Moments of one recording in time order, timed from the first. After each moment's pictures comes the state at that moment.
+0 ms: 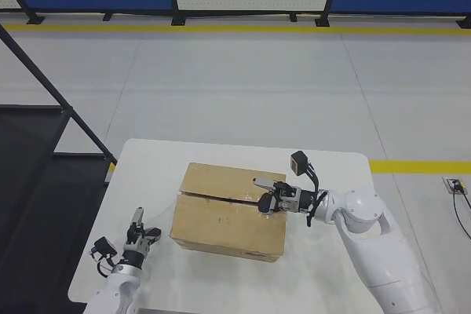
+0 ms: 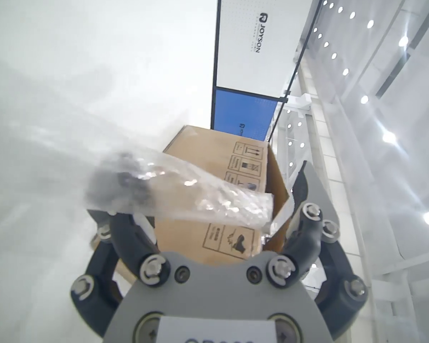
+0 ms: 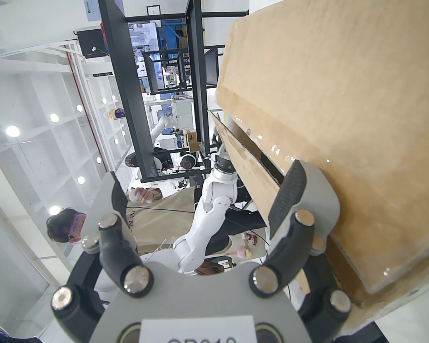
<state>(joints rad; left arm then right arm) 1.42 -1.22 -1.48 -1.54 -0.41 -0.16 0.00 -0.77 -1.31 1.26 -1.32 0.19 0.12 1.05</state>
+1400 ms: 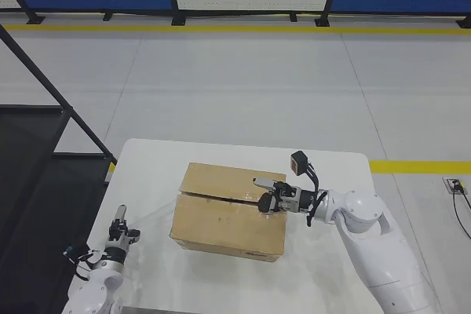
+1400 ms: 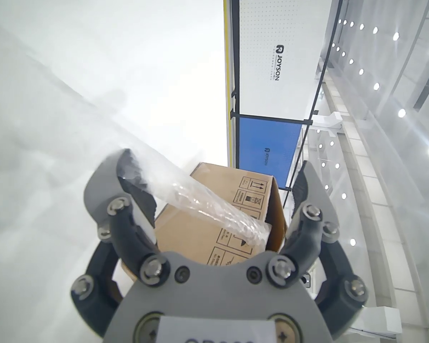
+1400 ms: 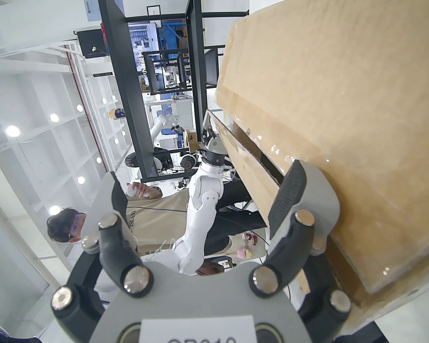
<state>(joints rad) 1.45 -1.22 -1.59 -1.62 -0.27 0.08 0.03 -0.77 -1.31 1.26 -1.32 0.19 0.12 1.05</state>
